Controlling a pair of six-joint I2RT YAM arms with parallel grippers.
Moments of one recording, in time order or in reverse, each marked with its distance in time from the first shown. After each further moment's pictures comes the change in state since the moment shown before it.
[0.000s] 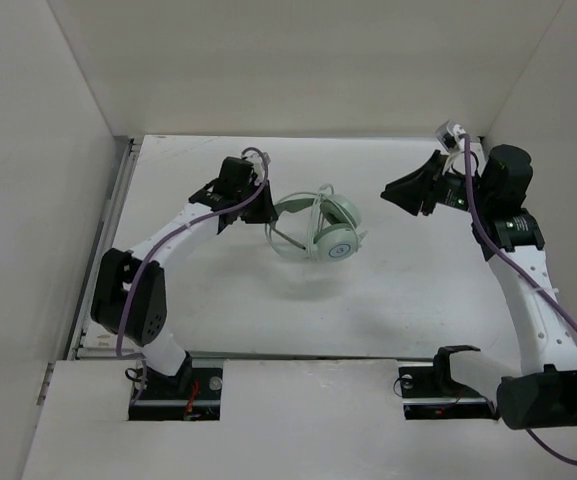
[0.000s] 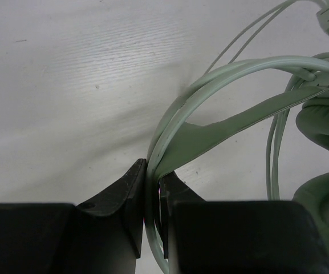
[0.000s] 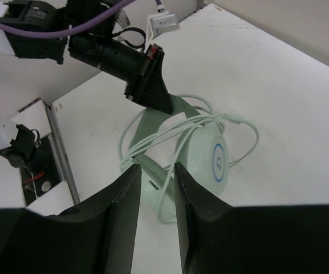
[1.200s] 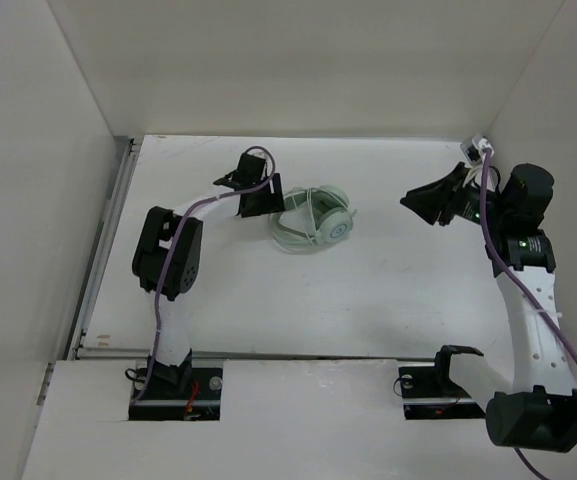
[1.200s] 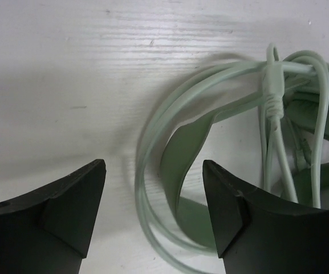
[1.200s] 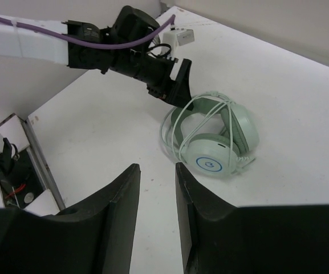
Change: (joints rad) left arm 0.034 0.448 0.236 0.076 -0.185 -0.090; right arm -0.151 -0.108 -0.105 -0.002 -0.006 0.012
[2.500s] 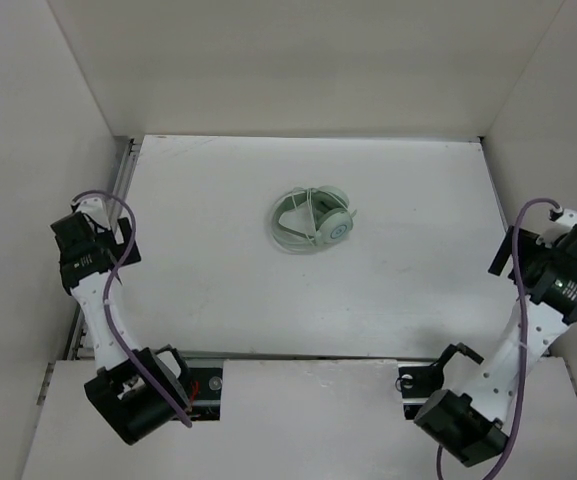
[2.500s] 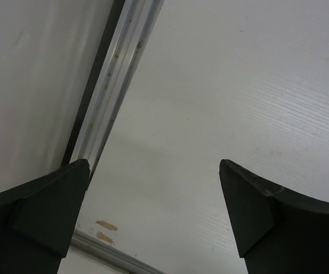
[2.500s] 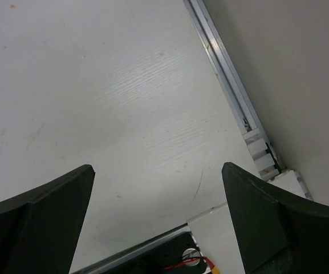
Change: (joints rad) left arm 0.946 -0.987 -0.597 -0.257 0.010 0.677; right arm -0.628 -0.184 -0.021 -0.729 0.818 -0.312
